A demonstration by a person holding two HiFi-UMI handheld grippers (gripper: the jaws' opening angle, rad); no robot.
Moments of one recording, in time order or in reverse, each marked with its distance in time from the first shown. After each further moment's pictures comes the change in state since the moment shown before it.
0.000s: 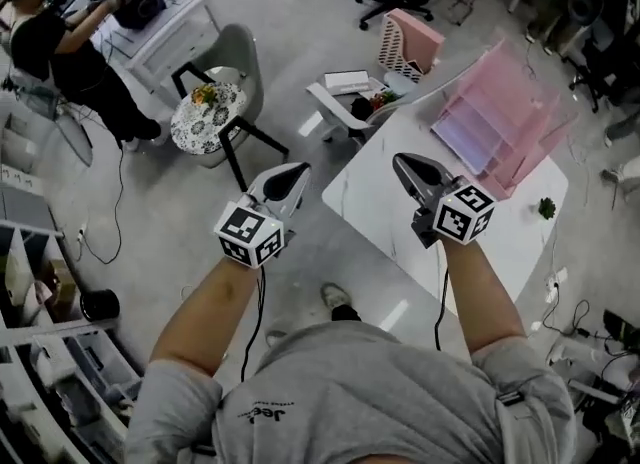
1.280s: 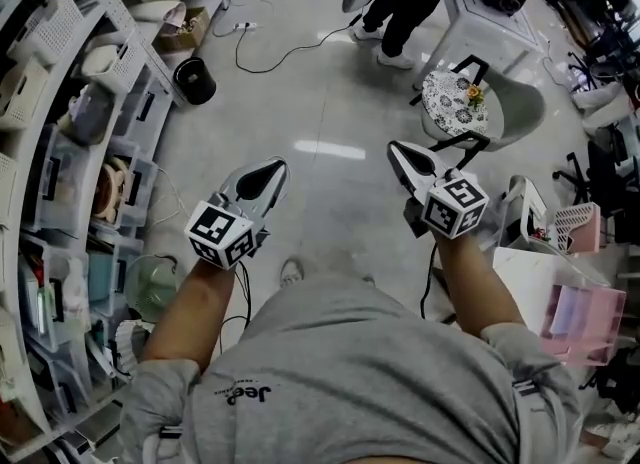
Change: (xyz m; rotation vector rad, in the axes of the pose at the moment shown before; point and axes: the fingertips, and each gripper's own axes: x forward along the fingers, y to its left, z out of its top) left arm -0.730 0.028 -0.084 -0.188 -0.189 0.985; right arm 0.259 0.639 -0.176 -0.271 0.334 0.861
